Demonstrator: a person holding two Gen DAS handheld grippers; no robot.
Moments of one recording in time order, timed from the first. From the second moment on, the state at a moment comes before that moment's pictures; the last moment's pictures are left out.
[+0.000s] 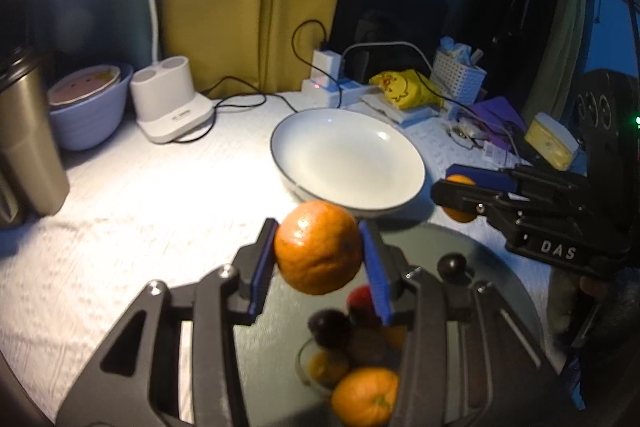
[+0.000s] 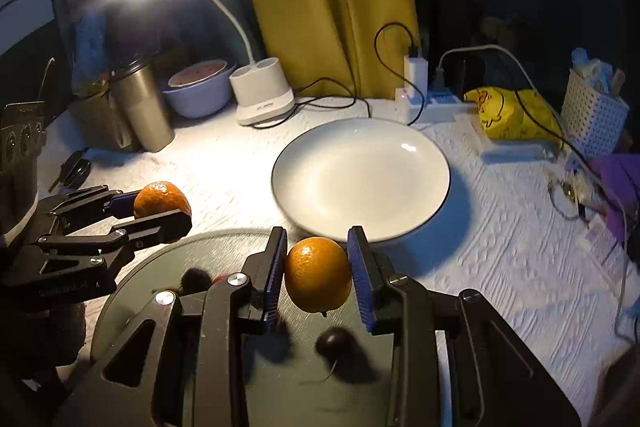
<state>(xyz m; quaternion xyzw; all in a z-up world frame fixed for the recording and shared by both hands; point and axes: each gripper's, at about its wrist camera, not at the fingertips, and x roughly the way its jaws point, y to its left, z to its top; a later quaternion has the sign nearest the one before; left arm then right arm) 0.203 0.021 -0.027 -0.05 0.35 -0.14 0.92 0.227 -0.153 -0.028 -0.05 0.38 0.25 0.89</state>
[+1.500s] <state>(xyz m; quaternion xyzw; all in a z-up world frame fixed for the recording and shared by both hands) 0.333 0.012 -0.031 -0.06 0.37 -0.13 0.92 0.375 -0.149 -0.062 -0.03 0.39 0.19 0.90</state>
